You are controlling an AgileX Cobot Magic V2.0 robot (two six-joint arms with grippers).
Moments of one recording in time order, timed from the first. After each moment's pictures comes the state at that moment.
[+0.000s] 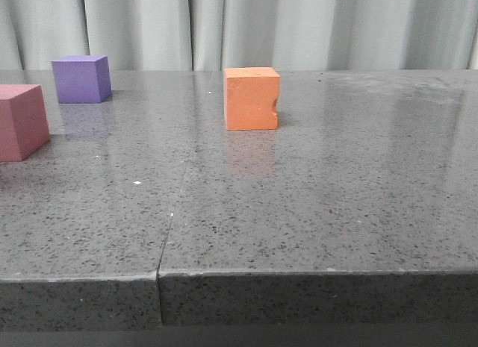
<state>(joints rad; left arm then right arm) -0.05 1.02 -0.92 -0.12 0.59 0.05 0.13 0.05 -0.33 -0.02 0.52 0.16</state>
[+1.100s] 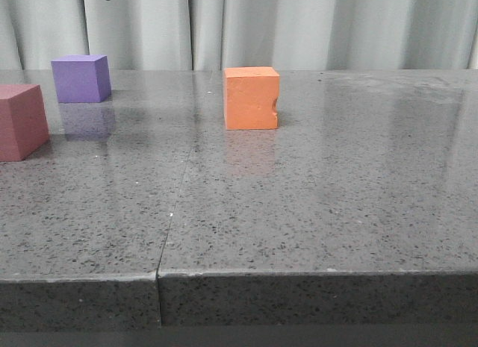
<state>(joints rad) -0.26 1.69 -1.73 -0.30 1.16 0.76 0.13 0.05 -0.33 -0.02 0.52 0.16</state>
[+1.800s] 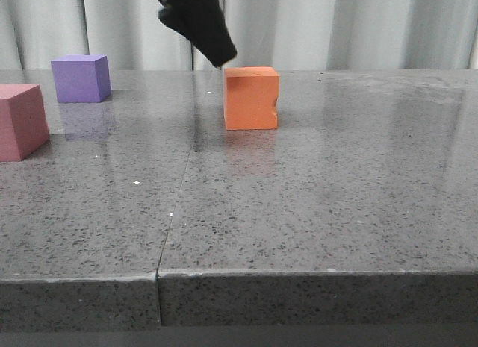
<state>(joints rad) -0.46 1.93 -1.87 -0.32 1.05 1.05 0.13 0.05 -0.33 -0.02 0.52 0.16</state>
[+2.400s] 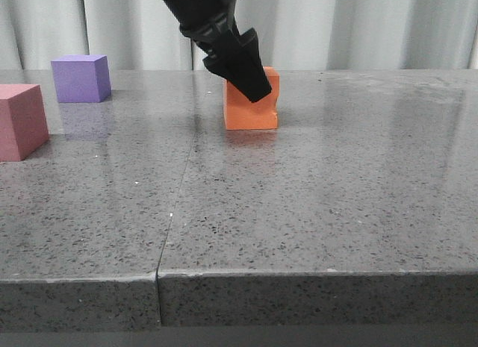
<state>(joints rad) -0.49 2.04 -1.87 -0.40 0.92 1.05 0.13 0.05 -0.33 -0.02 0.52 0.16</state>
